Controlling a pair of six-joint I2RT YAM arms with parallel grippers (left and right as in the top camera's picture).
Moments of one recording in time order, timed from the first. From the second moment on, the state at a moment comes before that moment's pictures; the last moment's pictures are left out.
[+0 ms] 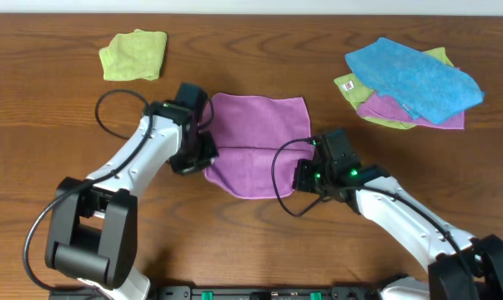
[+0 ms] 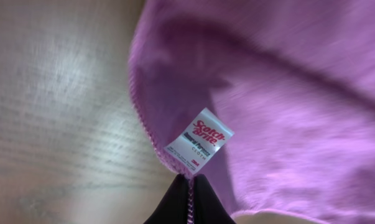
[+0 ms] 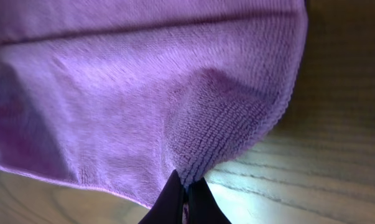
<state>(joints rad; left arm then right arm) -0.30 1.77 1.20 -0.92 0.21 -0.65 0.43 1.47 0.73 -0.39 -0.22 0.62</state>
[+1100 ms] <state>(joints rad) -0.26 1.72 1.69 -1.14 0.08 -0.56 0.38 1.42 1.28 -0.65 -0.14 0.47</state>
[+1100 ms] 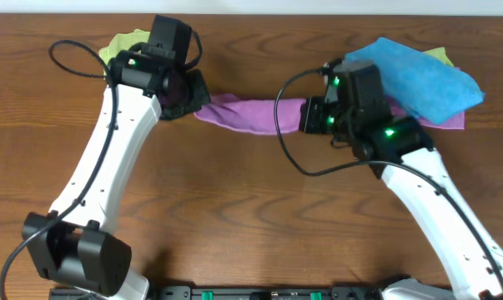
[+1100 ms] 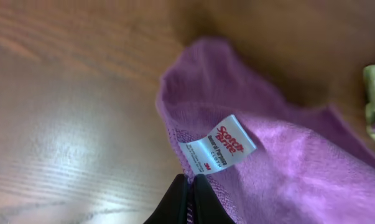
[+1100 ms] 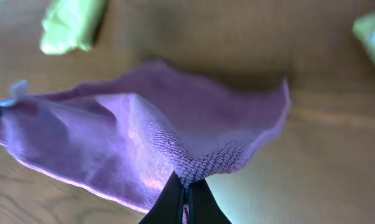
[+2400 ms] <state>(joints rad) -0.26 1.72 1.80 -1.17 0.02 -0.50 0.48 1.43 1.36 -0.60 0.03 0.35</state>
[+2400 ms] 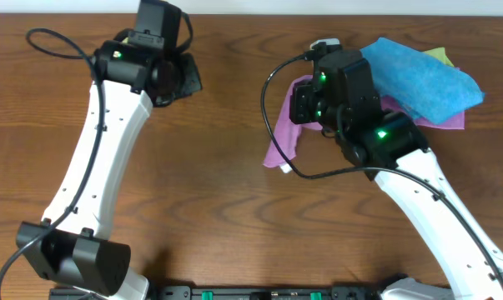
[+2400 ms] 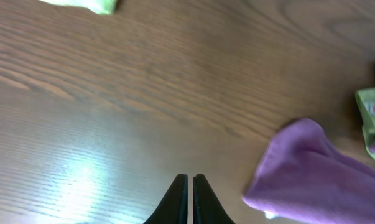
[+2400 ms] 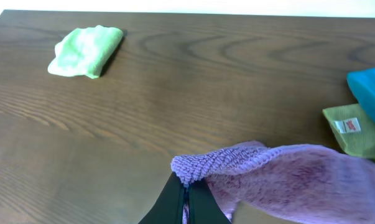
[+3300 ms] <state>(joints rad) -0.27 1.72 1.72 -1.21 0.10 -0.51 0.56 1.52 1.37 -0.73 0.07 0.41</state>
